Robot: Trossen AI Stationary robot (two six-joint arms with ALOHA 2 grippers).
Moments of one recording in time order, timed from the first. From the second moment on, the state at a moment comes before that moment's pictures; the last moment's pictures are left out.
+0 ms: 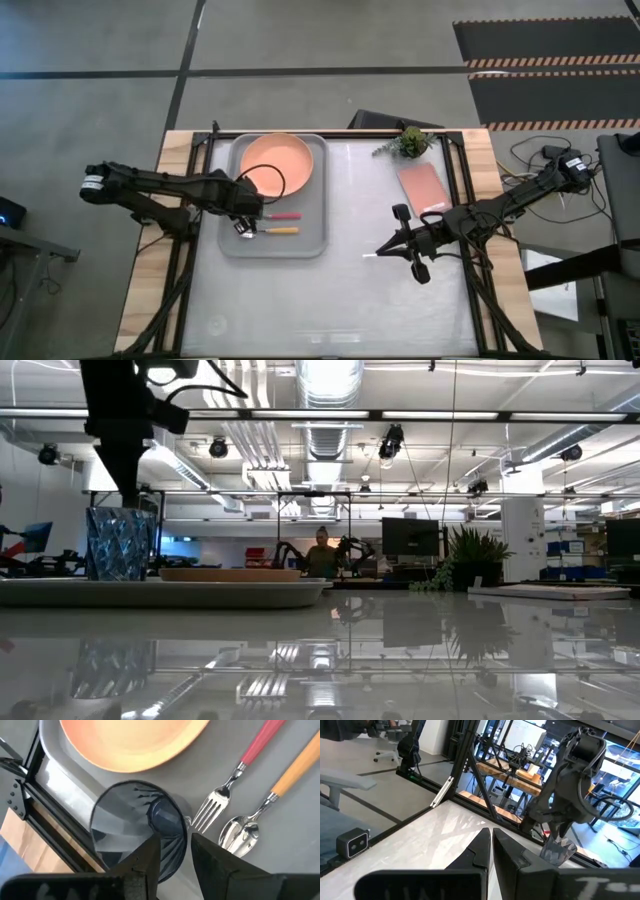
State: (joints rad) left arm -0.05 1.24 1.01 -1.32 -0.40 -0.67; right arm 0.40 1.00 0.56 0.37 0.08 -0.35
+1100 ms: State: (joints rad) left arm -0.05 1.24 0.88 -1.32 -0.31 -0.70; right arm 0.40 1.00 0.56 0.37 0.08 -0.34
